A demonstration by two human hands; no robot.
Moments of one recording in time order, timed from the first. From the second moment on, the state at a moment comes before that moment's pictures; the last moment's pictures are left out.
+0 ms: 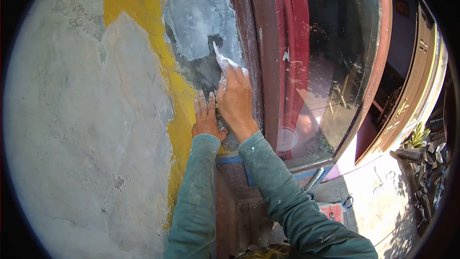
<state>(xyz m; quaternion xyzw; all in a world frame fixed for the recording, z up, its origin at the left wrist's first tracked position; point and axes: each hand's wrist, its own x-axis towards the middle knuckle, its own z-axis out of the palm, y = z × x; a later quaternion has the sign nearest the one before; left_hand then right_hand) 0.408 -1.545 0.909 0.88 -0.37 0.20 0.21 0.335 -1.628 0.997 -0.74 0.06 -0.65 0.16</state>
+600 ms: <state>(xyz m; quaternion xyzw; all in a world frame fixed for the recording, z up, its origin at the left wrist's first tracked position) 0.410 -1.545 0.909 0.88 -0.38 0.20 0.18 0.341 -1.623 1.037 -0.70 0.06 -0.70 0.15</state>
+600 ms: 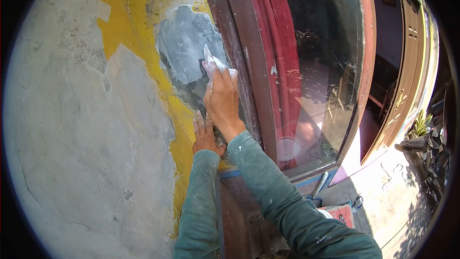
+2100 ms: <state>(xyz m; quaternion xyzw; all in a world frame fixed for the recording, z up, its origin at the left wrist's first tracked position) 0.439 -1.554 0.885 0.88 -0.37 0.22 0.18 0.363 -1.627 1.083 -0.65 0.10 -0.74 0.11</state>
